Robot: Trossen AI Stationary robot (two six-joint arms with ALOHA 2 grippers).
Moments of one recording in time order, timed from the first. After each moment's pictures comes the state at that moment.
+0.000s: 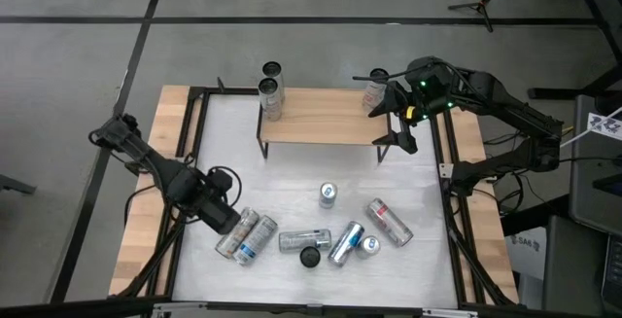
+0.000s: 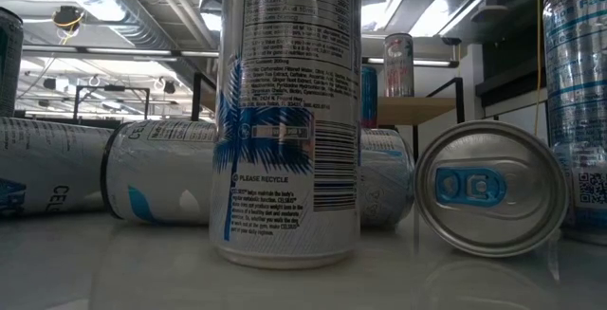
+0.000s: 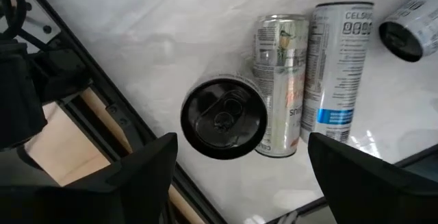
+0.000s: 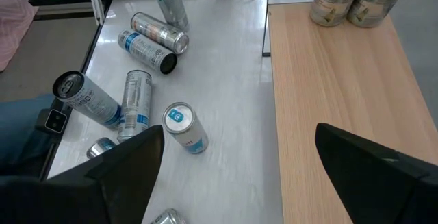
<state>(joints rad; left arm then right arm) -0.59 1.43 1.42 -1.56 -0.03 -1.60 -0.32 1.27 1.61 -1.08 -0.38 -0.19</state>
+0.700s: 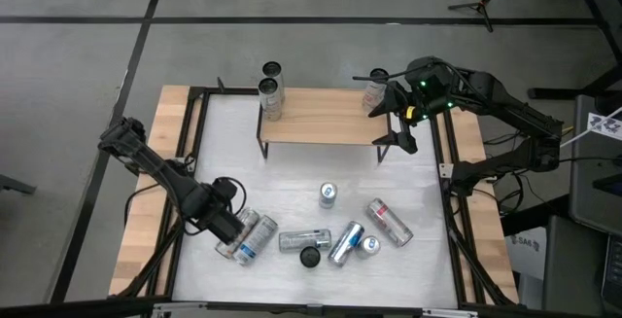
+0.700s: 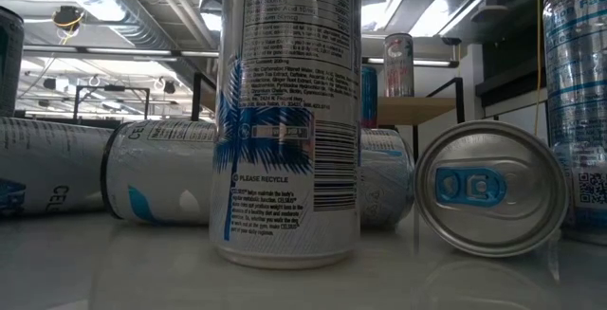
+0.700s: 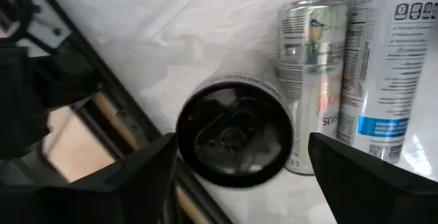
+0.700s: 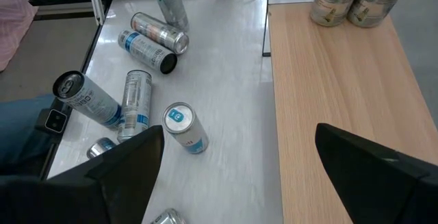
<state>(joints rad) -0.62 1.50 1.32 -1.50 -0.04 -1.59 -0.32 1.27 1.61 -1.08 -0.38 -0.19</state>
